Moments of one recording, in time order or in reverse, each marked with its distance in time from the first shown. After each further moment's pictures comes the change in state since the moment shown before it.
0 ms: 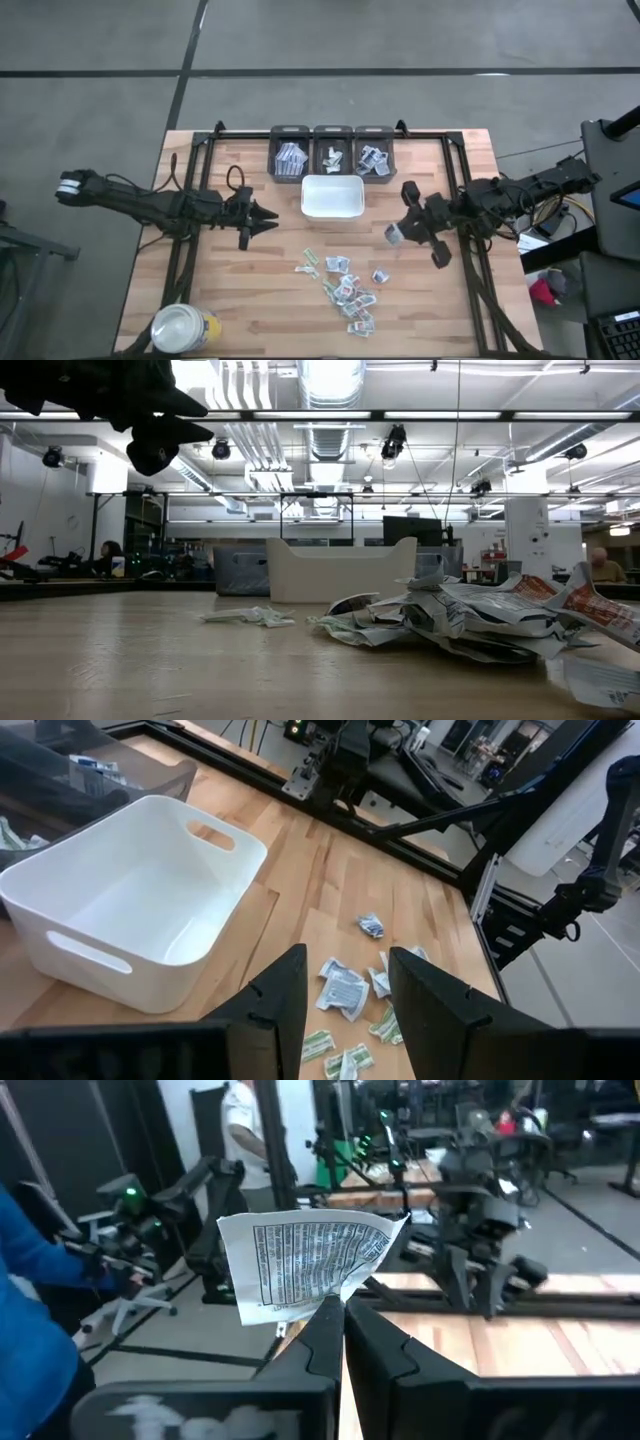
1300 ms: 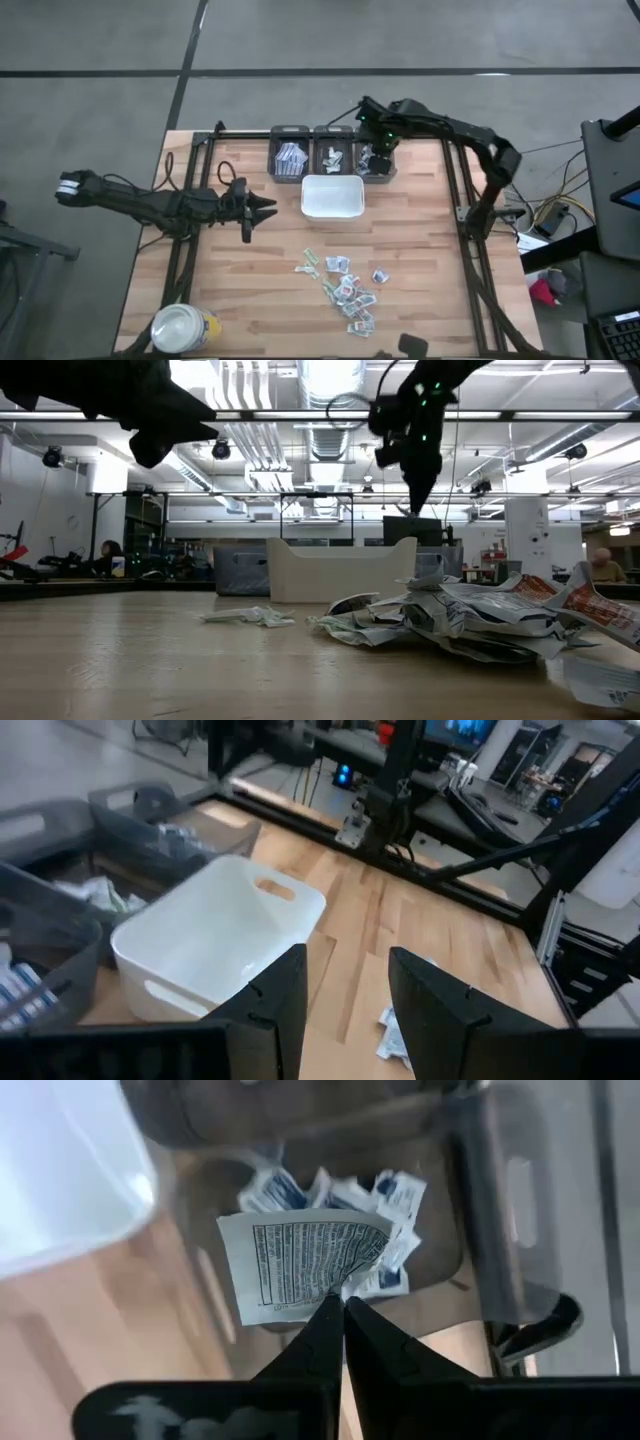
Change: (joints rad) left arm 0.001 -0.032 0.000 0.019 -0.176 0.090; right arm -0.908 0.851 0.691 -1.147 0.073 -0.457
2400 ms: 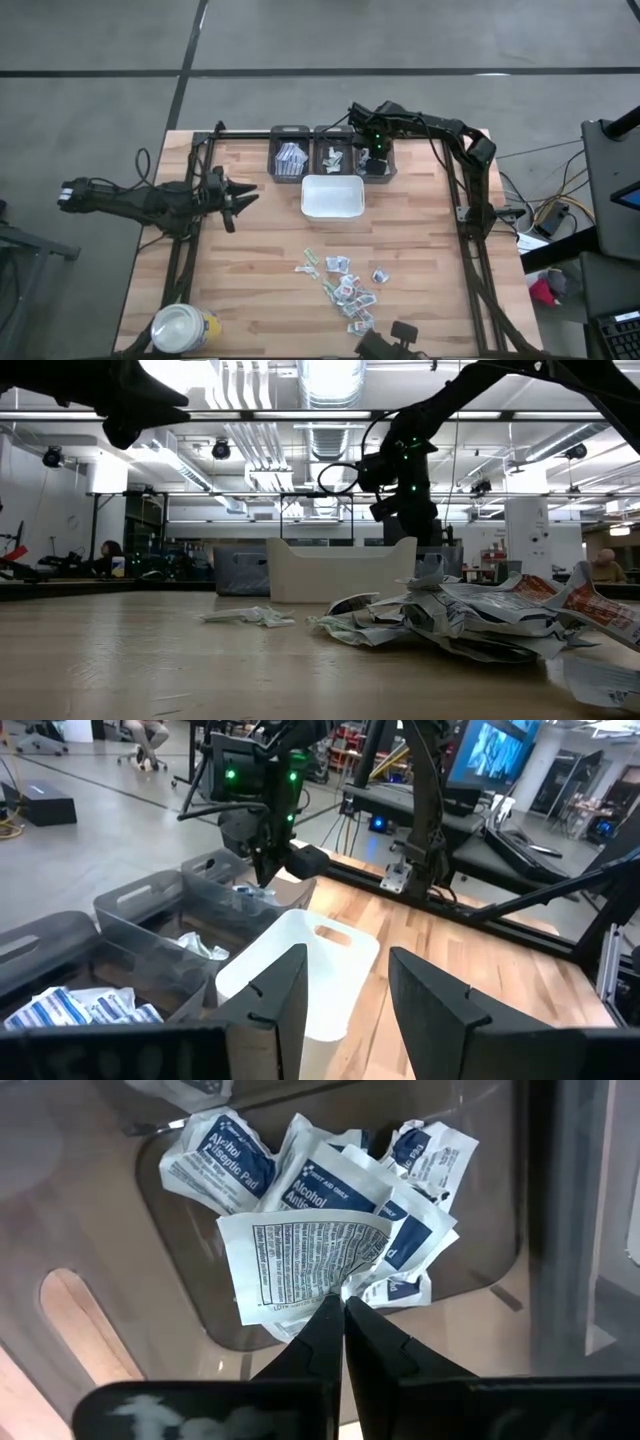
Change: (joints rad) left arm 0.002 -0.287 0.000 -0.203 -0.139 0.122; right arm -0.070 0.237 0.032 0.002 0.004 -0.062
